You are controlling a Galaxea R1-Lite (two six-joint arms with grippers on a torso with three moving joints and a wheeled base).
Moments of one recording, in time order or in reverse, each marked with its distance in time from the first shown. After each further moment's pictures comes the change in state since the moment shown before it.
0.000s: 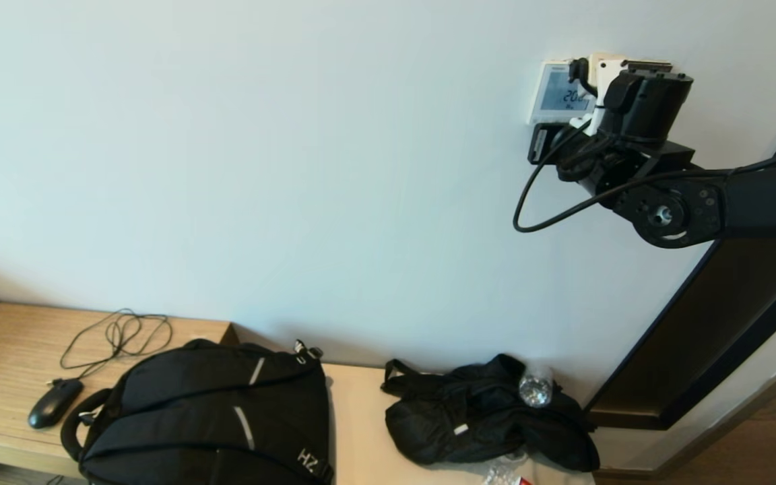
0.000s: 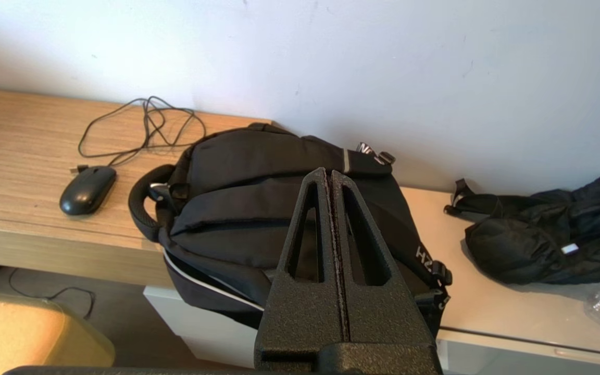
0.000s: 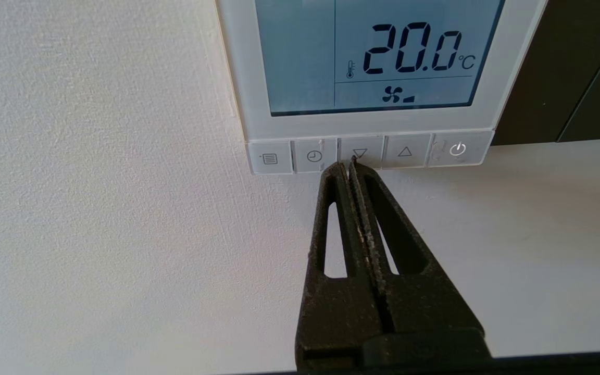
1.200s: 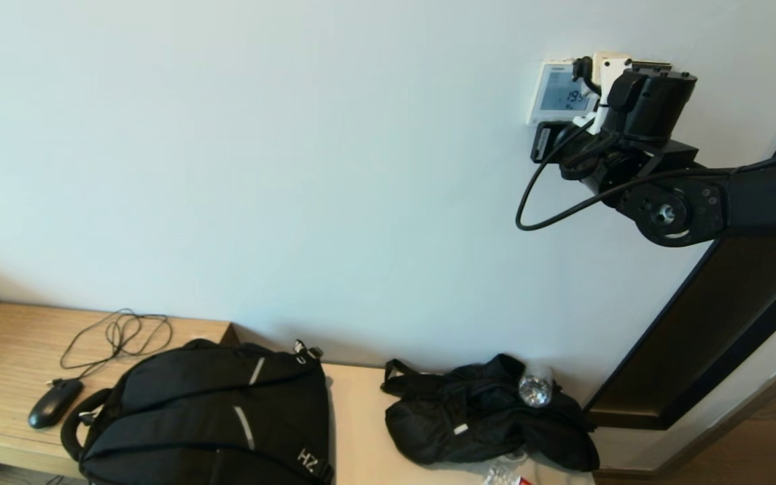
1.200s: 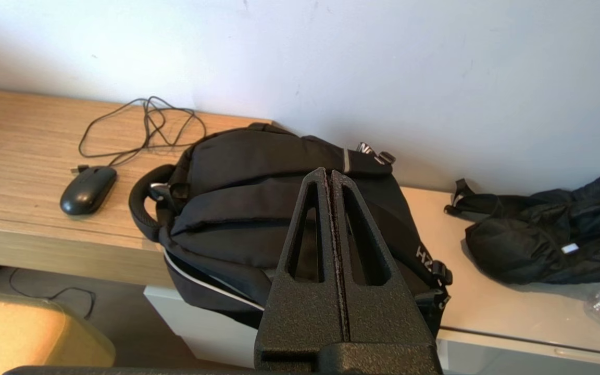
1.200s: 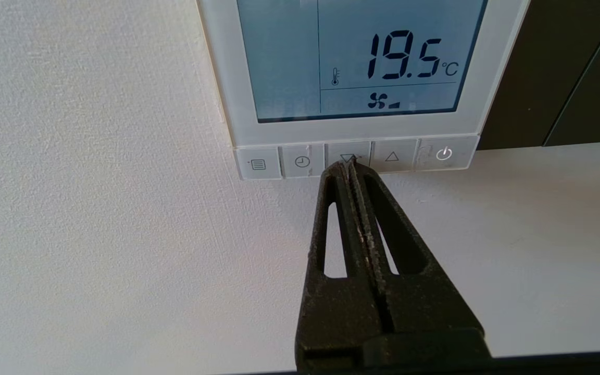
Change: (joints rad) left arm 0.000 0.000 0.000 0.000 0.000 0.000; right arm -0.015 0.002 -0.004 0.000 0.001 0.001
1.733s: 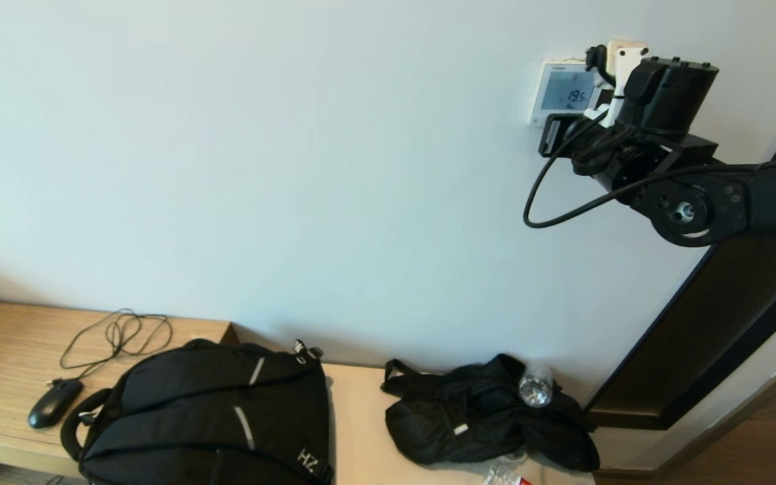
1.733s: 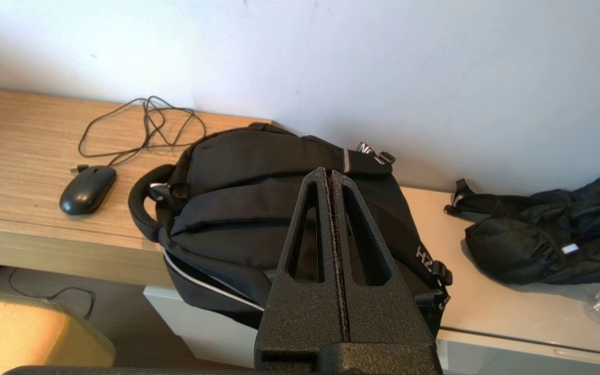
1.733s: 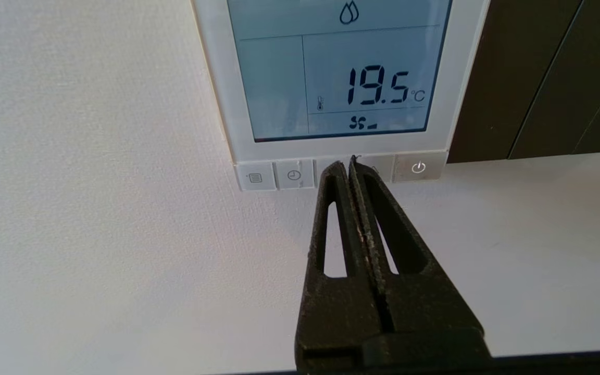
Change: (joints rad) left arm 0.000 0.000 0.000 0.000 0.000 0.000; right arm 0.008 -0.050 0.038 -0.010 -0.001 0.001
